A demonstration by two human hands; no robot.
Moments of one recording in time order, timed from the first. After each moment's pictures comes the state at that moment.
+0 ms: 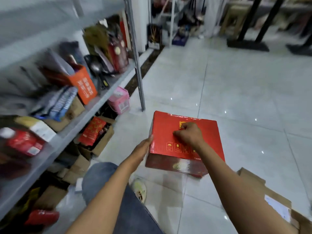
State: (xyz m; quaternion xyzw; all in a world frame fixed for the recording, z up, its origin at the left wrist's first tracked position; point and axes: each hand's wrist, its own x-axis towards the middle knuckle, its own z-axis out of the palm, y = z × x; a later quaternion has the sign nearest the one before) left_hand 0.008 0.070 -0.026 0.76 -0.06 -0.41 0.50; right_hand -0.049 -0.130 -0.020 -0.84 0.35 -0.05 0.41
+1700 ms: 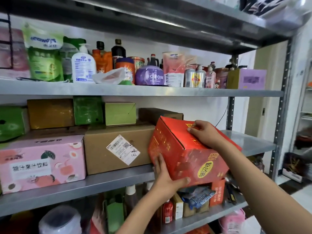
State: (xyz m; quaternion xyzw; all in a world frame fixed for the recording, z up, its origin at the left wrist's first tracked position) left_hand 0.019 0.366 0.257 0.83 -0.02 0.14 0.54; right_hand 0.118 0.206 0.398 -0.86 -0.23 -0.18 0.42
